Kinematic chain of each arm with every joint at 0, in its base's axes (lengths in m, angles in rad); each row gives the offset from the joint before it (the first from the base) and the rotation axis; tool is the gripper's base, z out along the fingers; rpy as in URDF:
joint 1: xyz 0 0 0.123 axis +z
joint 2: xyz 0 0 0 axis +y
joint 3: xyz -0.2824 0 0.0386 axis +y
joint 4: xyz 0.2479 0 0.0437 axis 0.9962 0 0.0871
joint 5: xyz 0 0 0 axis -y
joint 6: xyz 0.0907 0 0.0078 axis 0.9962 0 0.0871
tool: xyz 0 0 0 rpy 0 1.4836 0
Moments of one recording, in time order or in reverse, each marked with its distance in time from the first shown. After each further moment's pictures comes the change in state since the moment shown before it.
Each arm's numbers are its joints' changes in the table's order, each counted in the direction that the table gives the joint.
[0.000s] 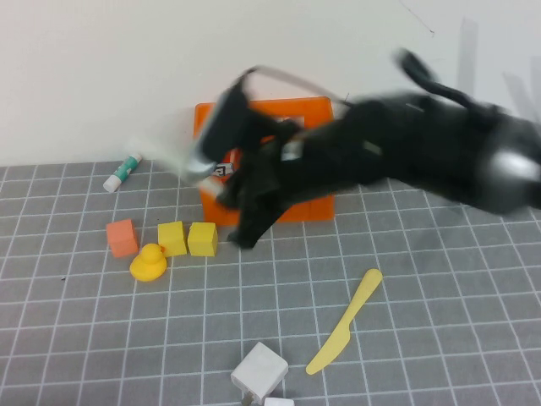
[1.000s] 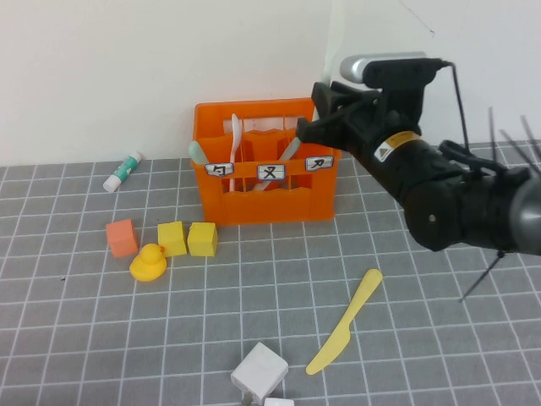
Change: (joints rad) right arm -0.171 0.033 0.351 -0.100 1.106 0.786; left arm 0.000 0.000 0.000 0.000 0.000 0.000
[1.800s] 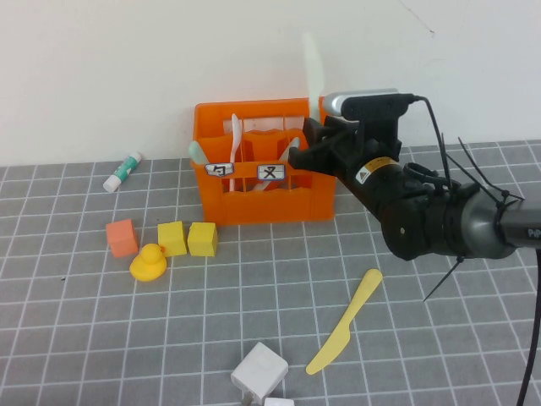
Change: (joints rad) right arm -0.015 0.188 -0.095 0.000 0.008 0.008; left arm 0.000 0.000 0.000 0.000 0.000 0.000
